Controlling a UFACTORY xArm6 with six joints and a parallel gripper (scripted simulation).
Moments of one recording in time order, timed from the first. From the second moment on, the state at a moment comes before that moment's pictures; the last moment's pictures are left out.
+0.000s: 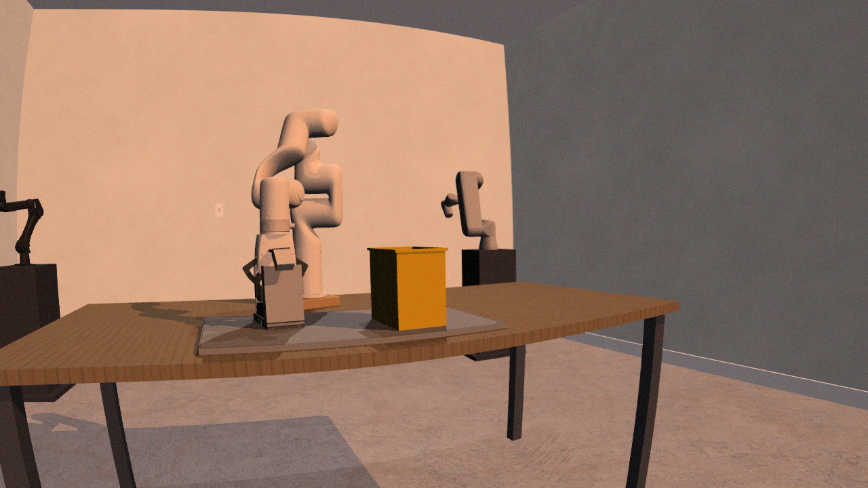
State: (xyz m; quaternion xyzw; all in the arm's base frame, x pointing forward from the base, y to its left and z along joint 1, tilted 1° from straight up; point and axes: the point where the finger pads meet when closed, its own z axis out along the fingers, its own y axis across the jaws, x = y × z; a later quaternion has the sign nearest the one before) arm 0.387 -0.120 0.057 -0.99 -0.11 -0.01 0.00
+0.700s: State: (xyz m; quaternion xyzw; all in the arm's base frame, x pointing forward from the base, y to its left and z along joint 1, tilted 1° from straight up) arm 0.387 -0.120 0.045 -0.99 -0.11 -0.01 0.00
